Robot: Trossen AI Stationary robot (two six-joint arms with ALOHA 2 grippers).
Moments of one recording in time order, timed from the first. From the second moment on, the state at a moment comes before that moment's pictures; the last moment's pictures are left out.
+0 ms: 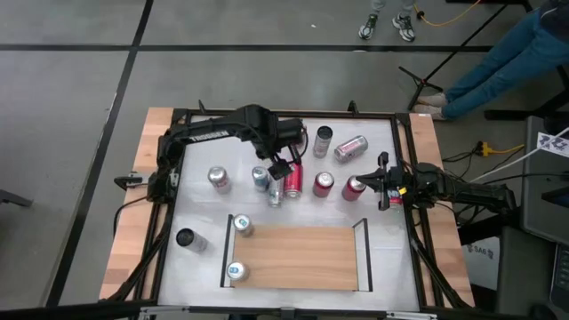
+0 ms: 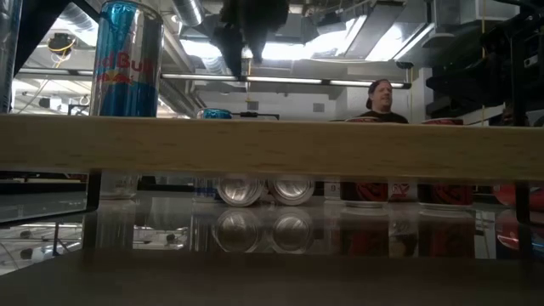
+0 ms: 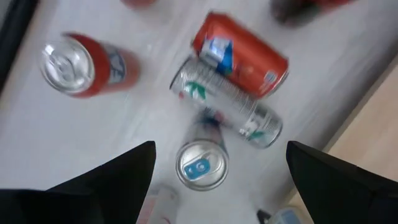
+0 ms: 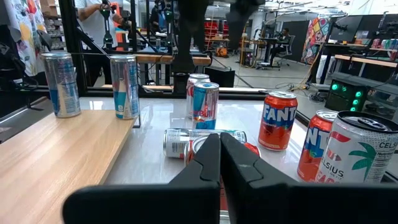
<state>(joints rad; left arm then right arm) 0.15 2.02 2.18 -1.57 -0.08 -0.42 -0.09 0.02 0.01 0.03 -0.06 -0.06</state>
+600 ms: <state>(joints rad) 0.15 2.02 1.94 -1.52 -0.06 -0.41 -0.09 0.02 0.01 0.03 -0.06 -0.06</state>
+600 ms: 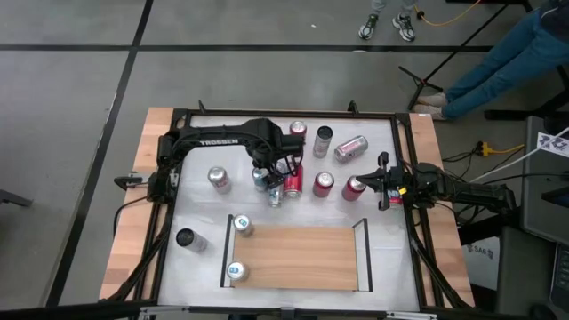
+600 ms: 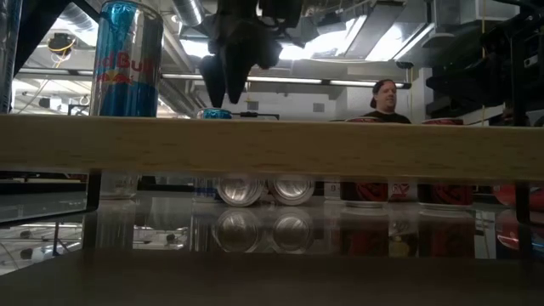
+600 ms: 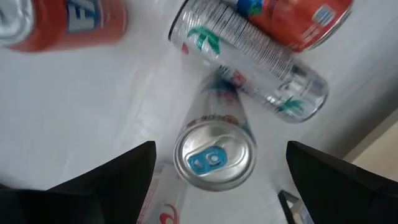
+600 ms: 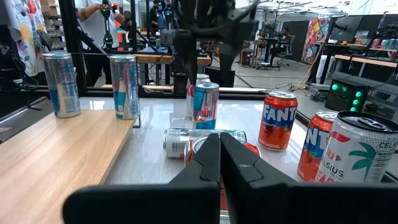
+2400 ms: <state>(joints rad) 0.11 2.01 1.79 -1.42 -0.16 -0.70 -0.09 0.02 0.01 0.03 -0.06 -0.06</state>
